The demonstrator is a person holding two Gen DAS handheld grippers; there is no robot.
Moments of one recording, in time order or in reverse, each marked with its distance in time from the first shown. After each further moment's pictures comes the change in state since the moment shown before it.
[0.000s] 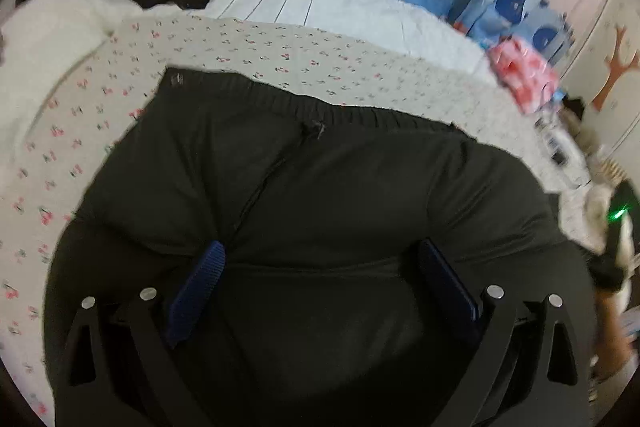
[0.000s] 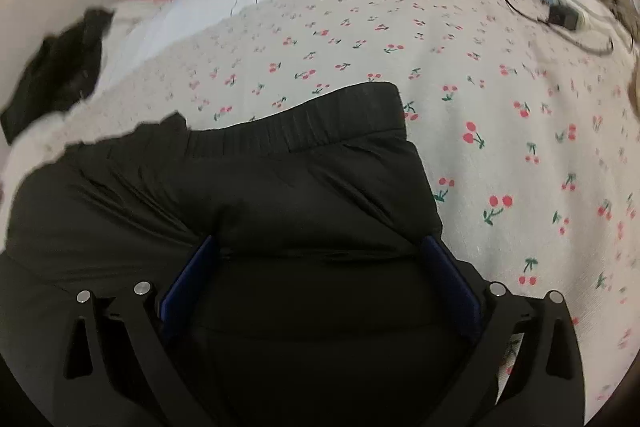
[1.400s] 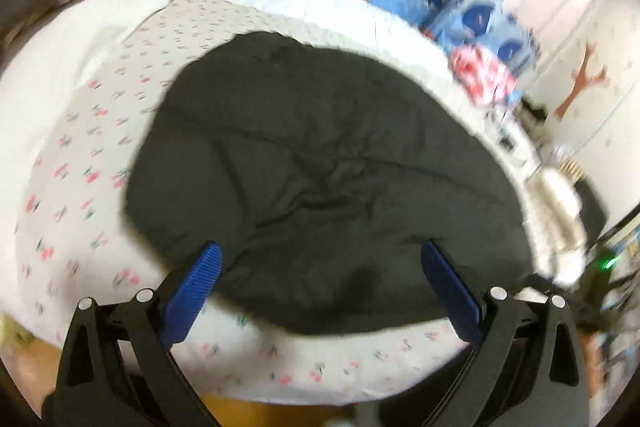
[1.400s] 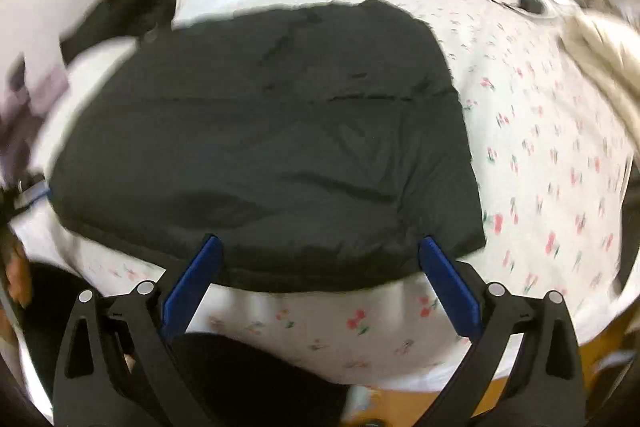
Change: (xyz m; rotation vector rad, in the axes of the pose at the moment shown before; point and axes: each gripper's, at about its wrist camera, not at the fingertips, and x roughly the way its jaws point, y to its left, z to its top) left arm -0.165 0.027 -0.135 -0.138 -0.027 -0.166; right arm -0.197 0.017 -0.206 -0.069 -0.071 0.107
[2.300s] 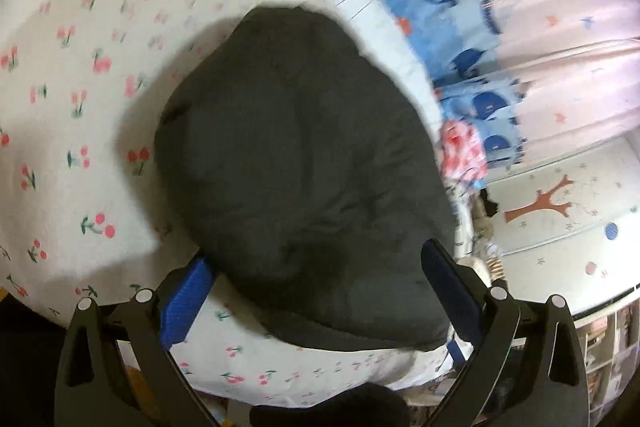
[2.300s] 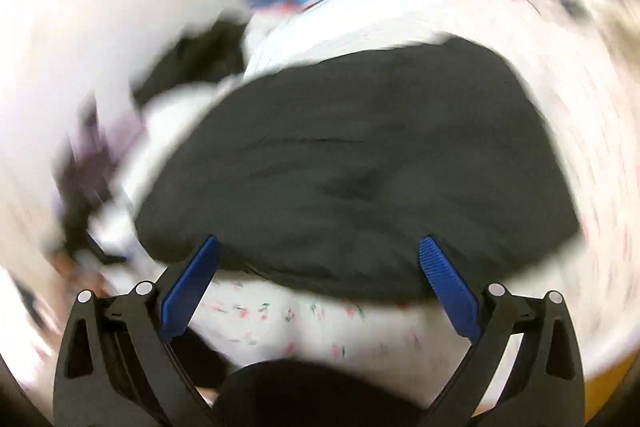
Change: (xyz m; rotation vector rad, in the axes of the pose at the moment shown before) left arm 0.034 0.061 -0.007 -0.455 0.051 -0.214; right arm -0.004 -0.029 0.001 0.279 -0.087 0.326
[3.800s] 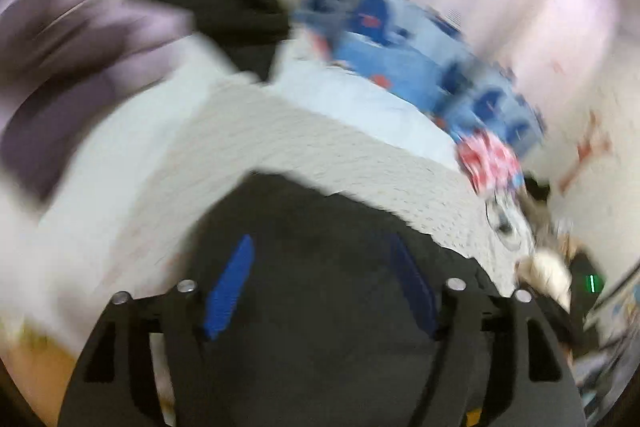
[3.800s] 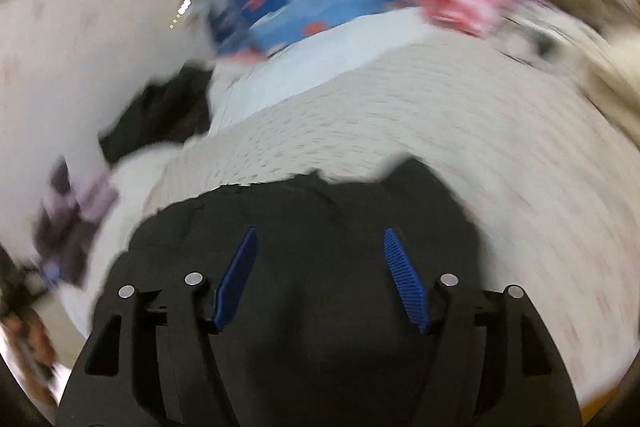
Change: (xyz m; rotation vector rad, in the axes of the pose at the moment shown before) left arm -0.073 -0.127 0.030 0.510 -0.287 0.224; right arm 0.096 0.095 0.118 -0.274 -0.036 -0.180
